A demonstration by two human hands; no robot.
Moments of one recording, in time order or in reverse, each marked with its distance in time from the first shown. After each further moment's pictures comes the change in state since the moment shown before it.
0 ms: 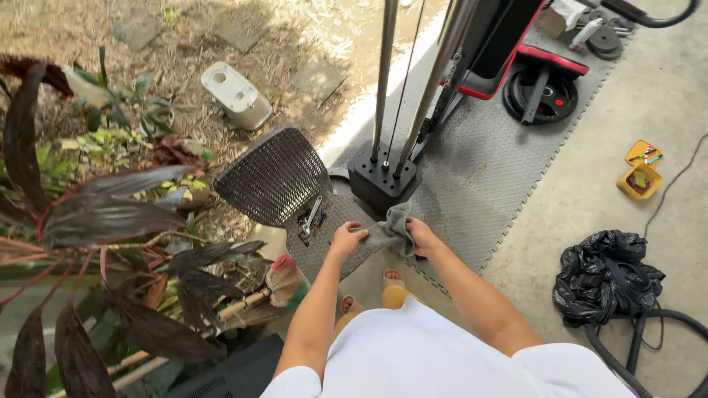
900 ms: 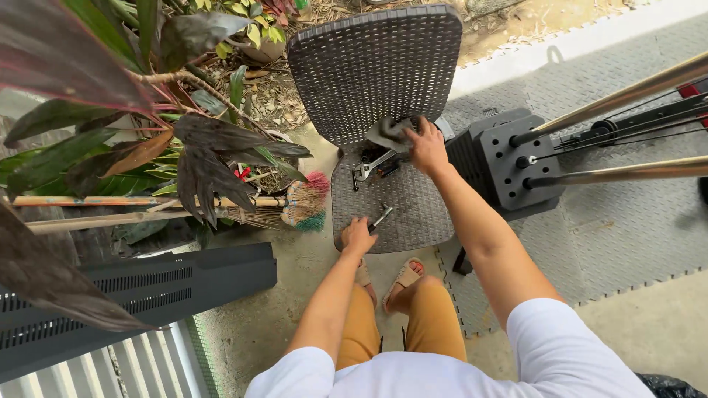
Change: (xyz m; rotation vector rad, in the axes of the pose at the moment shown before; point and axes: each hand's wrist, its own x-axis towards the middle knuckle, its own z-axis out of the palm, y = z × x) left_hand 0.143 -0.297 -0.005 0.494 0.433 -0.132; right_hand 0.362 0.100 0.089 -2.073 -0.355 -1.273
